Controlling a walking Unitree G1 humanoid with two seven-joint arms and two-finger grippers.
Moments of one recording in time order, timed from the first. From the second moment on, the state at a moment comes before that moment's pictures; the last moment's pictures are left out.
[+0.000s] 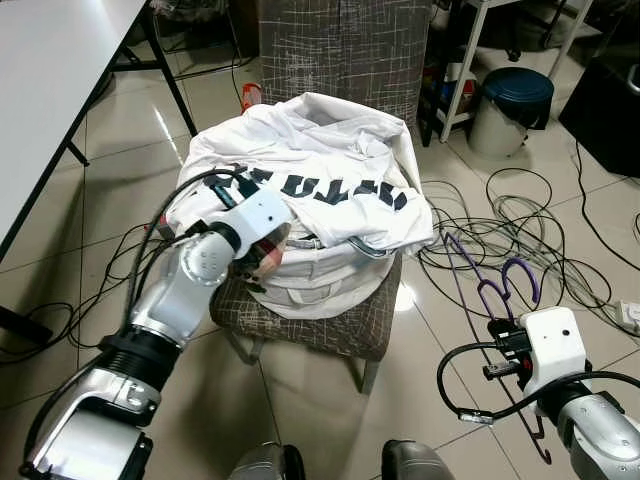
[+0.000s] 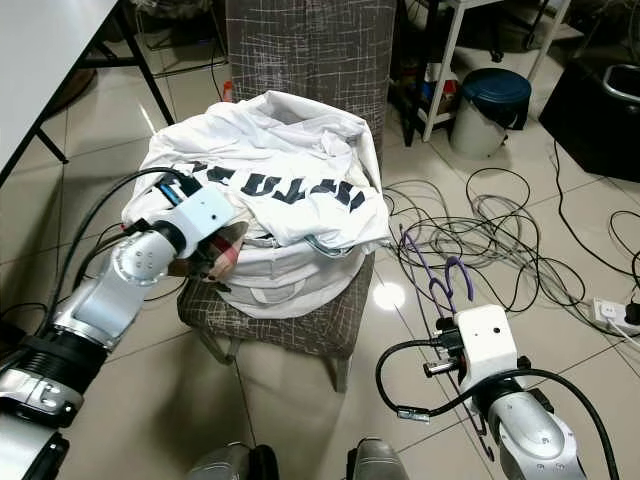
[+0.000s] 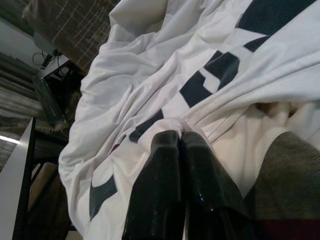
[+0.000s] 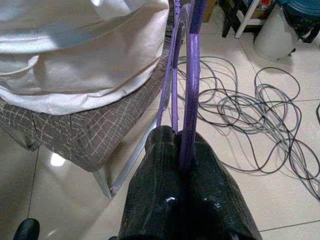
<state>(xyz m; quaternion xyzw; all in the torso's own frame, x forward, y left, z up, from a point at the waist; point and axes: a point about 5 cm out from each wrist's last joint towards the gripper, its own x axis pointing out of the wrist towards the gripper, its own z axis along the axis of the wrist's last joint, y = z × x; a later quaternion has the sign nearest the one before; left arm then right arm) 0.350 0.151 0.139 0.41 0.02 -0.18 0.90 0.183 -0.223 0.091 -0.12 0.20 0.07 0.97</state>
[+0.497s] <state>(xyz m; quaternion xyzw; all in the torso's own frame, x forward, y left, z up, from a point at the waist) 0.347 0.253 0.203 0.33 0.03 -0.06 0.94 0.181 -0.223 0.089 -0.13 0.21 0.07 0.97</state>
